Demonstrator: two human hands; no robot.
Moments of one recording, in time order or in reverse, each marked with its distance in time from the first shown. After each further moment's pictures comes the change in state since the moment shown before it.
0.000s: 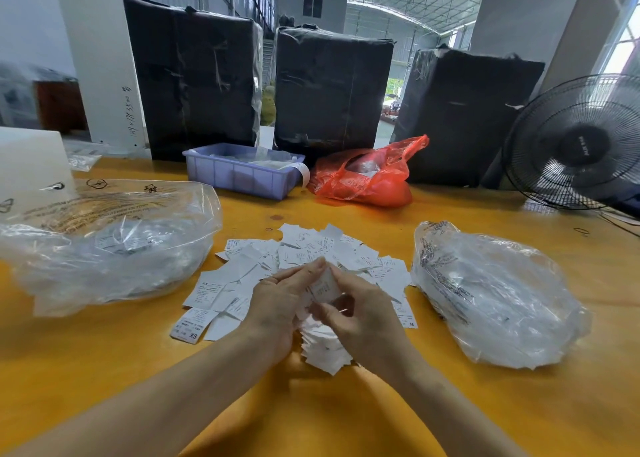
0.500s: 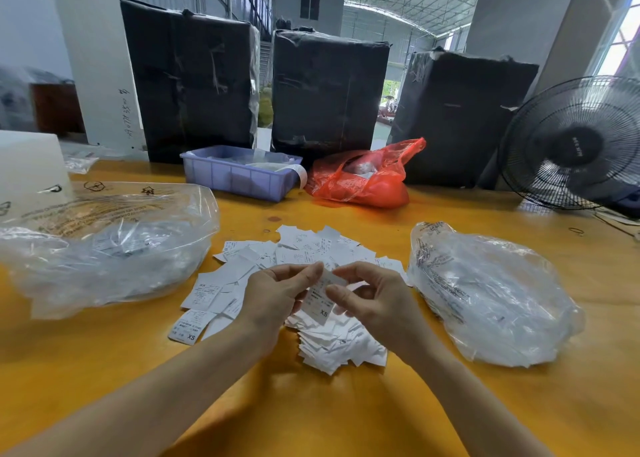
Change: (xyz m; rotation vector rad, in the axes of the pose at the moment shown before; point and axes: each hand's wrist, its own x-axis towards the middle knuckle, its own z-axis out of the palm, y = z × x) left_hand 0.008 0.002 -0.009 0.293 -0.041 0.115; right_hand 0.006 0.003 -0.025 0.145 0.019 0.089
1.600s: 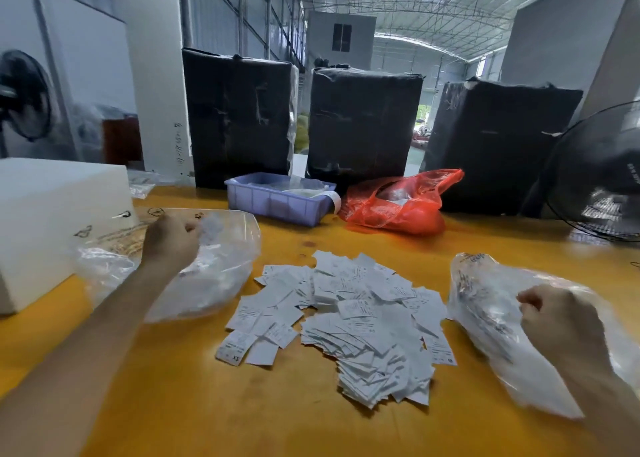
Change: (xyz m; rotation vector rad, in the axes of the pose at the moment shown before) left_hand 0.067 0.095 -0.154 1.051 0.653 0.348; right_hand 0.004 0.041 -0.123 -0.856 0.608 0.254
